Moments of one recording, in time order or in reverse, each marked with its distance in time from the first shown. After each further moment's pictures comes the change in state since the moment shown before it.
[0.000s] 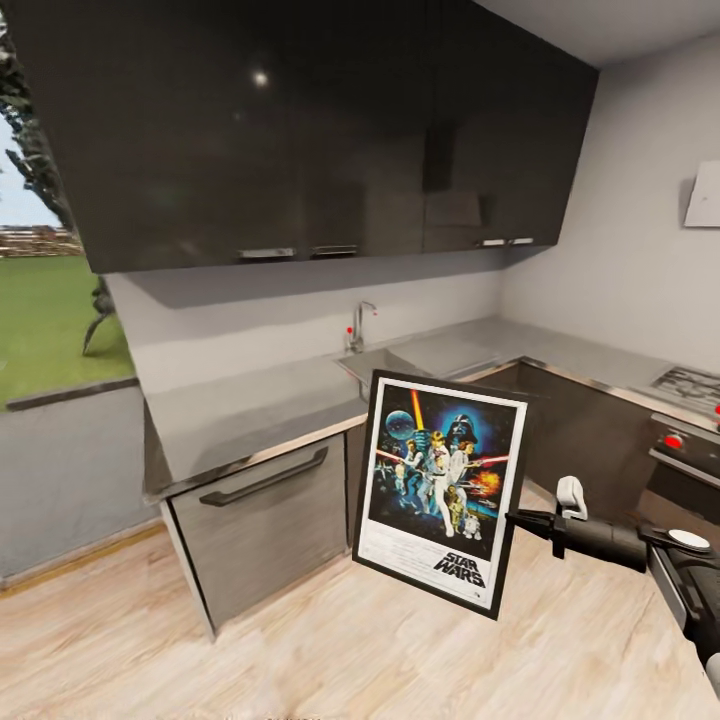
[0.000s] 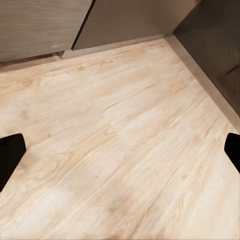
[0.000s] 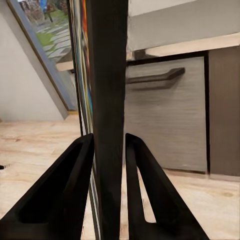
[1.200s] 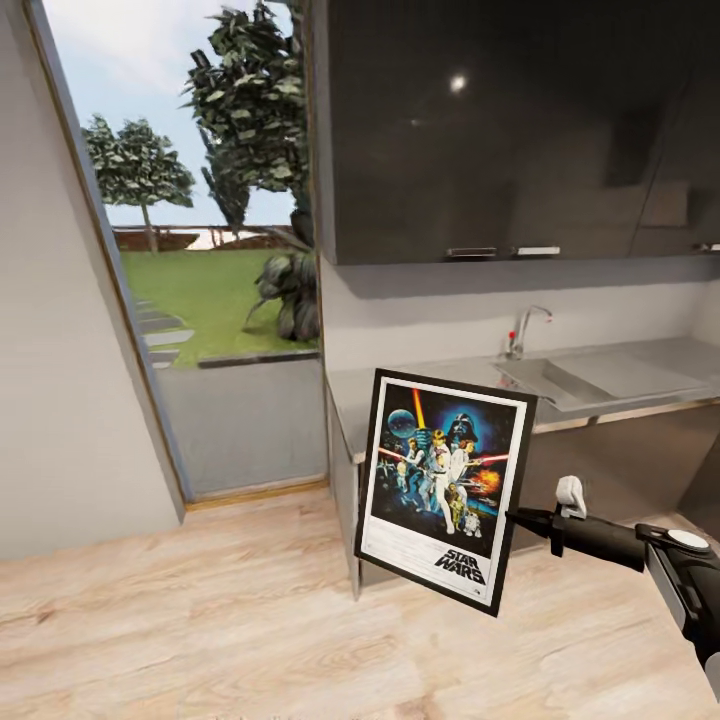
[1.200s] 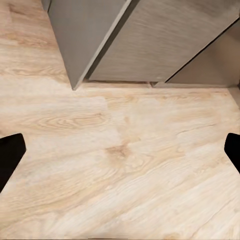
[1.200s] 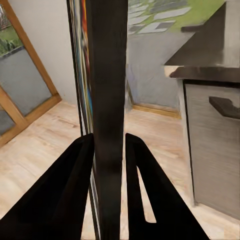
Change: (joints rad) left arm 0.000 0.002 0.001 0.001 0.000 0.001 0.000; right arm 0.000 0.002 0.001 0.000 0.000 -0.001 -0.032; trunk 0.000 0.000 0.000
